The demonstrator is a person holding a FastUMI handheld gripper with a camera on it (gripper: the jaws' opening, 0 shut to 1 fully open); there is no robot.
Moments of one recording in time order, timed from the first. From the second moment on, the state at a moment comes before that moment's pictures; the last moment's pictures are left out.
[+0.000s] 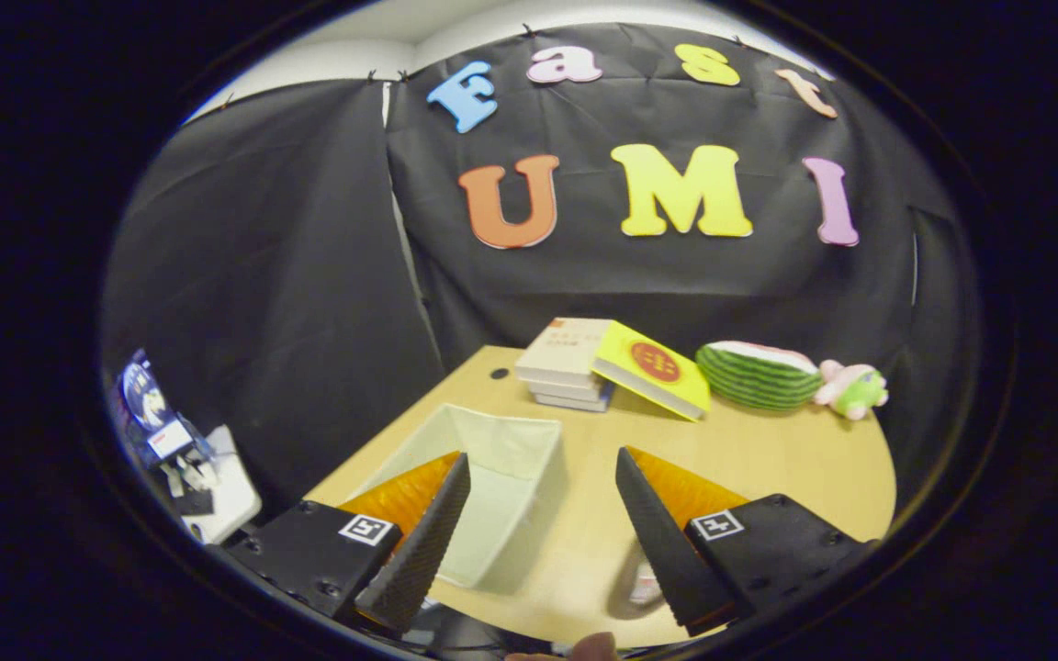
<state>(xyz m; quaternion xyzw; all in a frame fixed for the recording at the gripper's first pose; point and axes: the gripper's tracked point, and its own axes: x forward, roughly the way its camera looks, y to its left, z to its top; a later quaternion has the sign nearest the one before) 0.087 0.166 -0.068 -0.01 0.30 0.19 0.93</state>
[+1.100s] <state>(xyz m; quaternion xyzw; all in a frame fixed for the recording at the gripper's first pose) 0.056 0.055 -0.298 0.04 0.63 0.09 0.77</state>
